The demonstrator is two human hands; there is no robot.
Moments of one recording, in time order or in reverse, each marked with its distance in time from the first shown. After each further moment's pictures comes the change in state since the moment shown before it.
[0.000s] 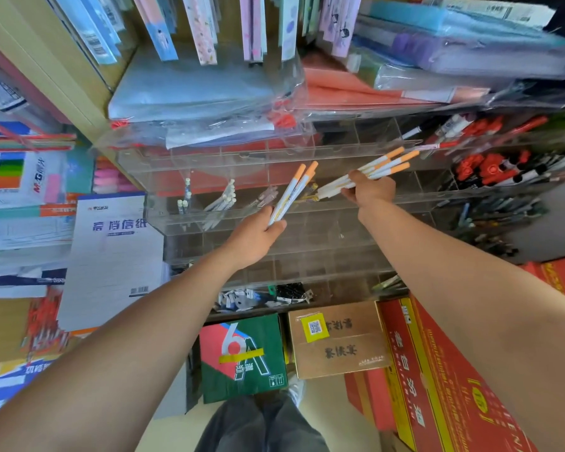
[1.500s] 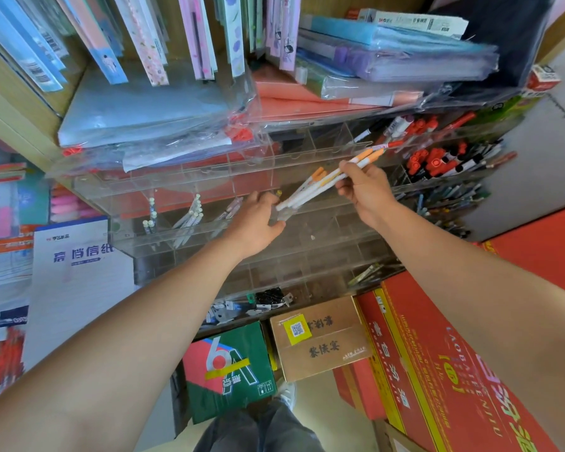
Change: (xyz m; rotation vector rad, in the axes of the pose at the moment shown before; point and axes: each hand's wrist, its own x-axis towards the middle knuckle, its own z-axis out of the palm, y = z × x) left_hand 0.024 0.059 0.009 0.419 0.047 0.167; right_hand -0.015 -0.033 -0.059 0.014 -0.304 -0.177
